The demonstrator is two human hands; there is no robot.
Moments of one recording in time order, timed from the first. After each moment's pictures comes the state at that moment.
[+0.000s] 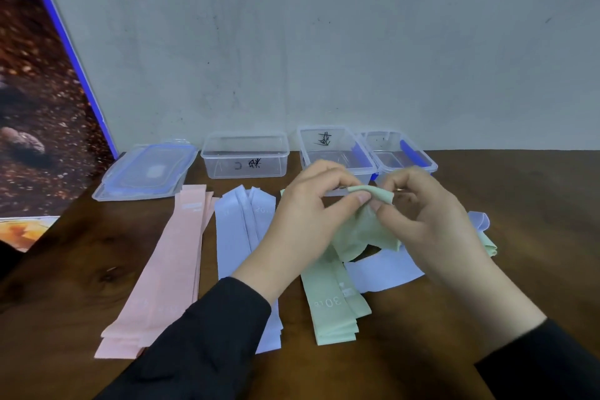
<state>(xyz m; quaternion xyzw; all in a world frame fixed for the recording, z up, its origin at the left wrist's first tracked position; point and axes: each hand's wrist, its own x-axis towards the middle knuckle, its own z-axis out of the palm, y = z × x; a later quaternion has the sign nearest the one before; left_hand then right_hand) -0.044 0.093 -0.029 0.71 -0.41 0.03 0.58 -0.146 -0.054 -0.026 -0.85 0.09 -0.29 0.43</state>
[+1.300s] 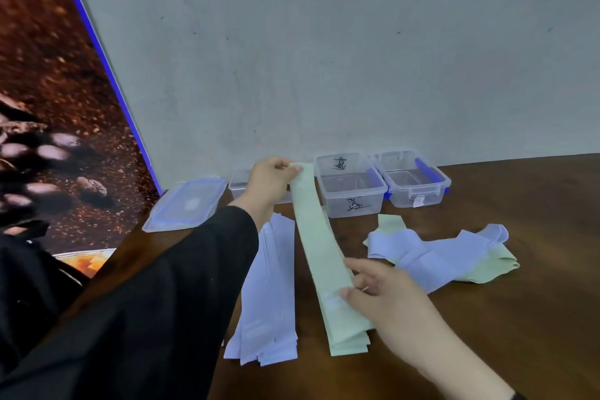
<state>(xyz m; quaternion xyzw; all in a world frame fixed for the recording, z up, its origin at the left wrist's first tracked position) 0.074 0.092 -0.007 0.78 -0.15 -0.04 0.61 -0.169 -0.011 -0.078 -0.82 0.14 -0.08 0.56</state>
